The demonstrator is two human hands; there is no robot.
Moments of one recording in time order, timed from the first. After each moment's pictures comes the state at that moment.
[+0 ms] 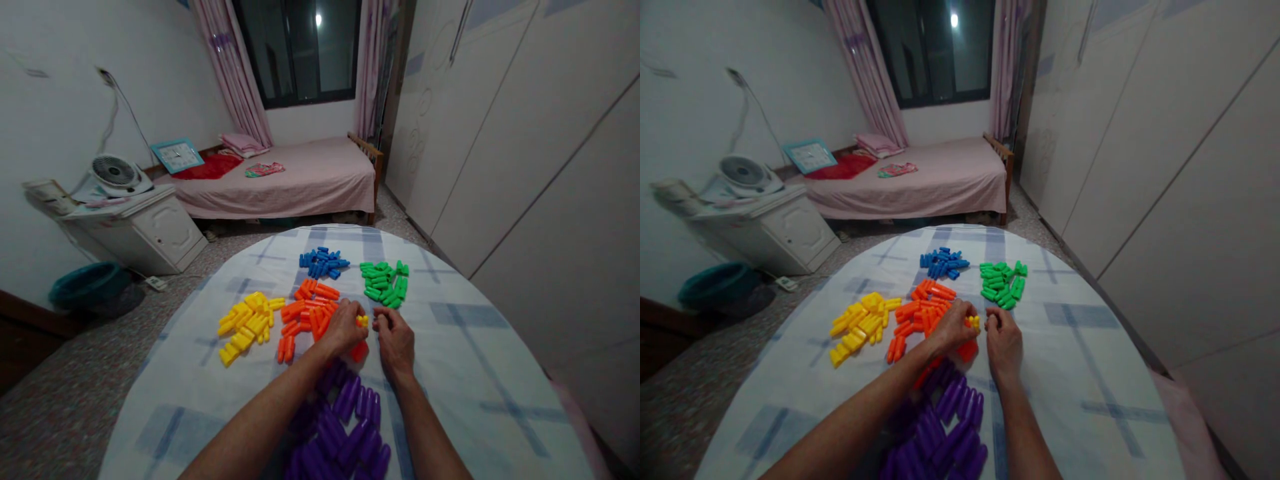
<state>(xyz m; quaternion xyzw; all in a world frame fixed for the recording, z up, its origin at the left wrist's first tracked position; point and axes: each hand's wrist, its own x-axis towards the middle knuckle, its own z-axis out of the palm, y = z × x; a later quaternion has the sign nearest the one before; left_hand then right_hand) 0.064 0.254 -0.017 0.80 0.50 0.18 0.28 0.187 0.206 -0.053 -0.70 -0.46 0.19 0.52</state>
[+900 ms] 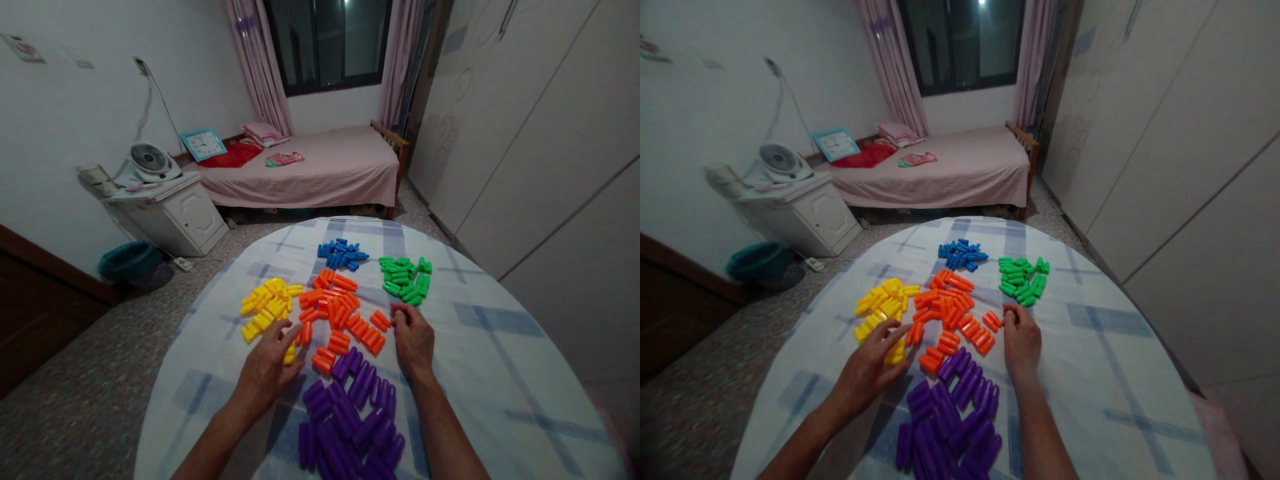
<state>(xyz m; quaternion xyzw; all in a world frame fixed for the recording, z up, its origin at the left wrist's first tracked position) -0.104 0.162 0.011 0.80 0.56 0.17 0.08 0.187 0.207 -0.053 -0.72 -0.47 0.17 0.47</state>
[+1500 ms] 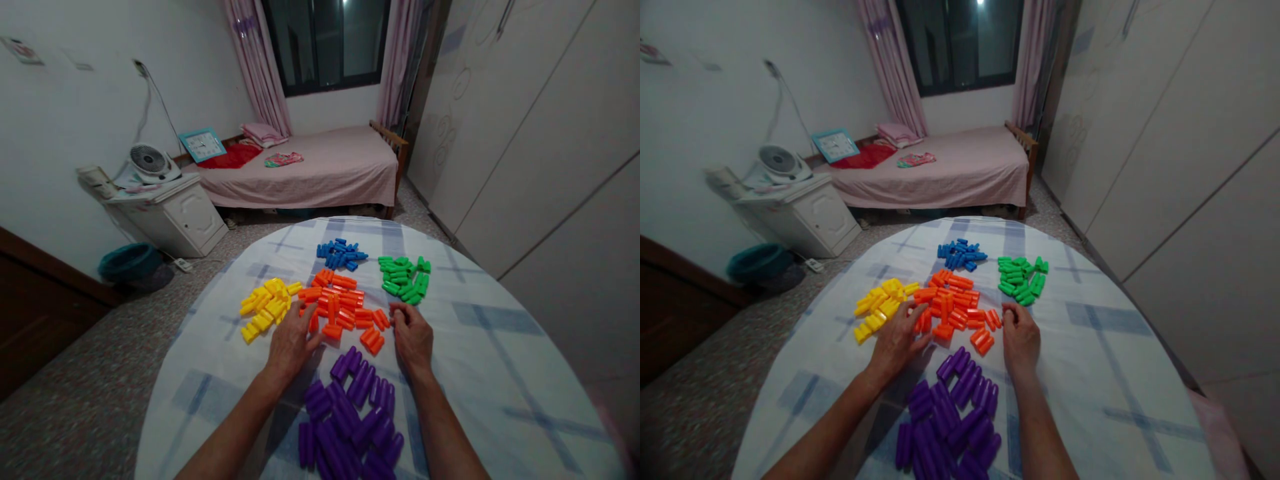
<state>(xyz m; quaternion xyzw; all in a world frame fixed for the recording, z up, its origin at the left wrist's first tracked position) -0.060 0.197 0.006 0.79 0.60 0.13 0.04 0.186 0.206 -0.050 -0.72 -0.47 0.18 0.48</state>
